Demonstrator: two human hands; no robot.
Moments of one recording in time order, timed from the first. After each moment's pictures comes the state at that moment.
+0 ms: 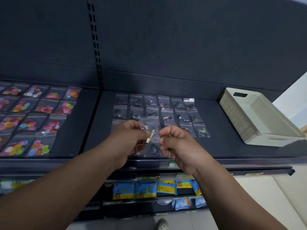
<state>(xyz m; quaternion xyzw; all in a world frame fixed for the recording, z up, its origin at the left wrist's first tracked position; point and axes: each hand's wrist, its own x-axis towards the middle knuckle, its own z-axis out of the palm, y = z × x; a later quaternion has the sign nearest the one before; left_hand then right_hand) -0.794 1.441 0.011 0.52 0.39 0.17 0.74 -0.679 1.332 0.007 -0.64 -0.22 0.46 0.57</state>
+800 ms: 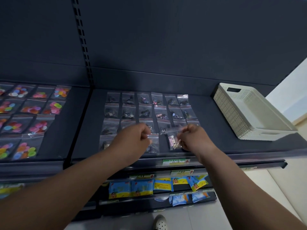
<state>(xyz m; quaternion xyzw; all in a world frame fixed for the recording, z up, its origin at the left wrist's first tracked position) -0.777 1.432 -0.011 0.83 0.31 0.11 0.45 -0.612 1.316 -0.016 -0.83 -0.16 0.29 0.46</state>
